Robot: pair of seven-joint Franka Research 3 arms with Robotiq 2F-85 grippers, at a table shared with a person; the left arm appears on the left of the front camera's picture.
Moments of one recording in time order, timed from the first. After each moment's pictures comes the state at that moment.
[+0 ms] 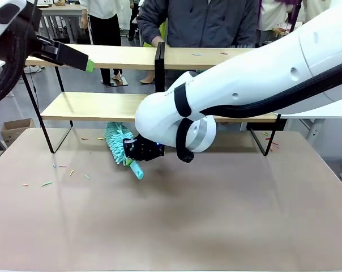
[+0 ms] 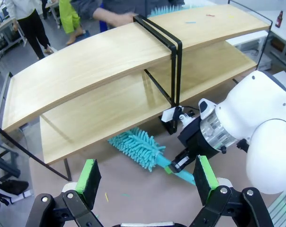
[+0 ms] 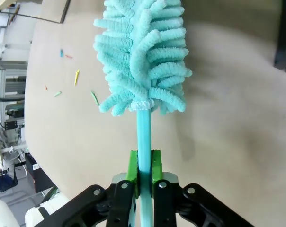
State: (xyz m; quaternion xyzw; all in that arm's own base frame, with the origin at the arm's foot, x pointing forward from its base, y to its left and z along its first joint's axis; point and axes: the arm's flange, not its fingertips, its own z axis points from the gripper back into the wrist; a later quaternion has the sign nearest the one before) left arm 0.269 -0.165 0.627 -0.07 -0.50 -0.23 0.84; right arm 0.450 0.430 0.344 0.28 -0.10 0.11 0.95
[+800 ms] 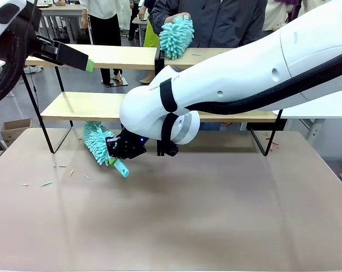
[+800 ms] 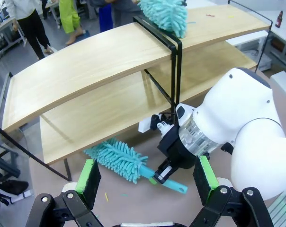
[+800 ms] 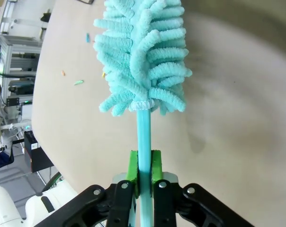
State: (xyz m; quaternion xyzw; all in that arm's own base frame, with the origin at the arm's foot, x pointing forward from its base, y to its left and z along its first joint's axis) left arm 0.269 -0.165 0.627 -0.07 -0.50 -0.23 0.84; right arm 0.456 0.478 0.354 0.29 -0.08 0.17 0.94
